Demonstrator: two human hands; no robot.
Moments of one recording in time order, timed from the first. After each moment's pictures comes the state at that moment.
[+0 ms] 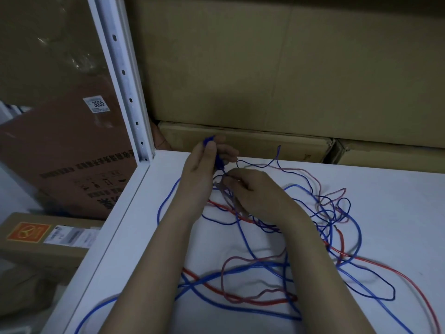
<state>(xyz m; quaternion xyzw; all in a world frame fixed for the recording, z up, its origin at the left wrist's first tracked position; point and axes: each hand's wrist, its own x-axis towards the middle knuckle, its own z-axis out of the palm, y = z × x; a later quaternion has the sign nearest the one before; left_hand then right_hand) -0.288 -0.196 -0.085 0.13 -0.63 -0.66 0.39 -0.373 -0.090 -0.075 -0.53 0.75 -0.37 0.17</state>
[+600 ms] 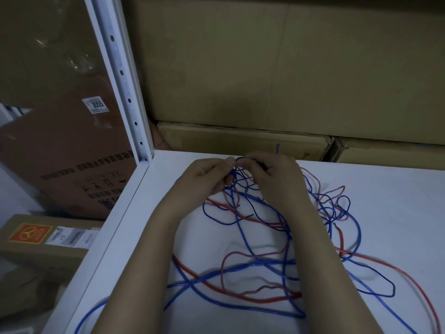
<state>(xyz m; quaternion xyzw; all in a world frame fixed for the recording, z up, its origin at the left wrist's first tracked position) -0.269 -0.195 -0.073 0.15 -0.75 -0.60 0.23 -0.390 -0.080 -0.068 -0.50 0.76 -0.41 -0.05</state>
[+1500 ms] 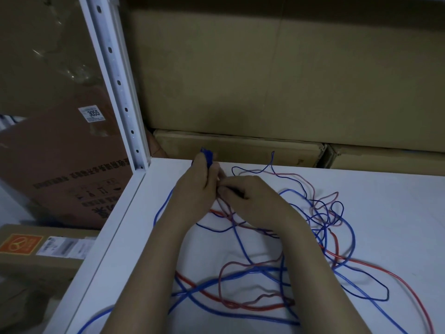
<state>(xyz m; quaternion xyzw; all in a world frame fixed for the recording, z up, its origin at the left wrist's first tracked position) -0.280 -0.201 -0.094 0.20 -0.82 -0.41 0.34 -0.370 -0.087 -0.069 -0.56 0.73 -0.35 0.15</state>
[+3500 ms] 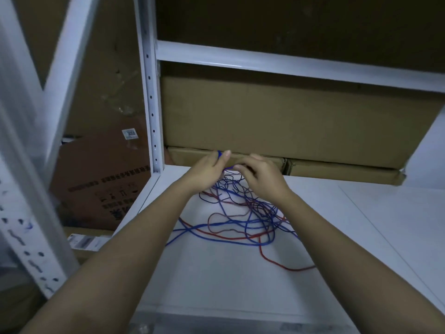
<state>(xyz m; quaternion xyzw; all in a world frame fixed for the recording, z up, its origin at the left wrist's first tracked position) -0.213 -0.109 -0.009 0.18 -0.89 -0.36 0.23 -0.323 0.028 -0.011 -0.59 0.71 -0.35 -0.15</state>
